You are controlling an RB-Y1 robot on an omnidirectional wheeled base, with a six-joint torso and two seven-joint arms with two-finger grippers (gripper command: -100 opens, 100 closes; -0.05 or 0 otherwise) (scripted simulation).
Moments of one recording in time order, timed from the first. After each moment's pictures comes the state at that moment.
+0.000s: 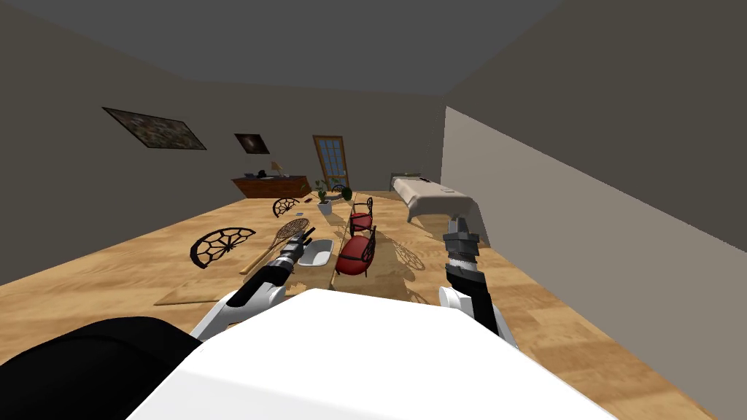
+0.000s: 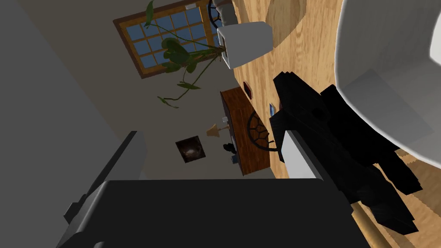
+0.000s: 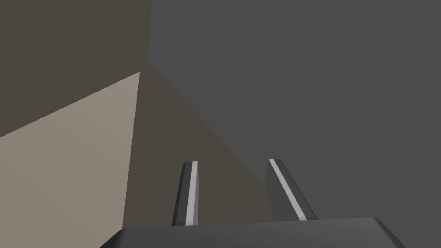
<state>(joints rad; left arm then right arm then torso) 0.65 0.27 0.25 -2.24 0.19 0.29 0.00 0.46 -0.03 -0.05 -2.21 0.03 -0.44 -0.07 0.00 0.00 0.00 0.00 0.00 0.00</state>
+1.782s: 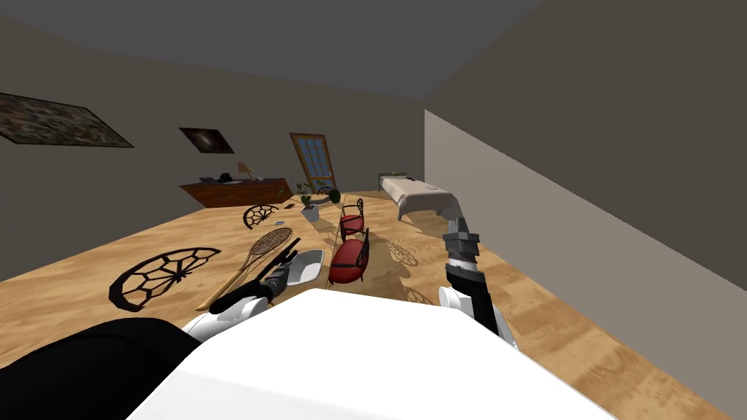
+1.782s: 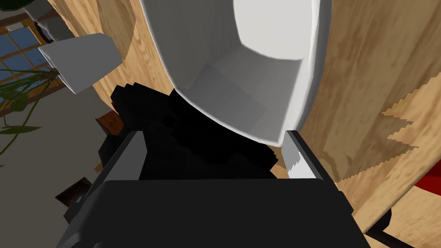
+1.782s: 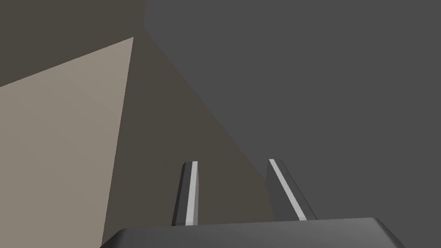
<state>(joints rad) 0.72 0.21 0.38 -2.18 0.33 0.80 -0.11 0.46 -0.03 -0.05 -2.21 0.03 -0.44 -0.07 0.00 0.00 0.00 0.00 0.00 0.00</state>
